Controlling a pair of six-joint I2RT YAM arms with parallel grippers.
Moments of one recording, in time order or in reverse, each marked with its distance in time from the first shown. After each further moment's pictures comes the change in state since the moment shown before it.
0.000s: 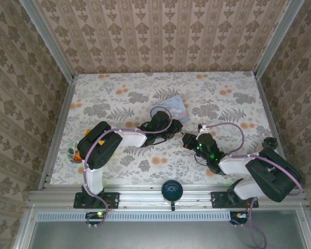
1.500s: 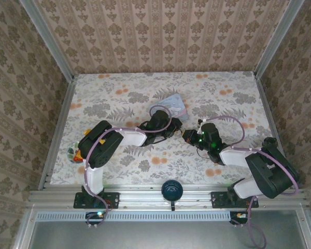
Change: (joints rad) left arm 0.013 0.018 0.006 0.034 -0.004 0.000; right arm -0.171 0.037 0.125 -0.196 -0.328 0.053
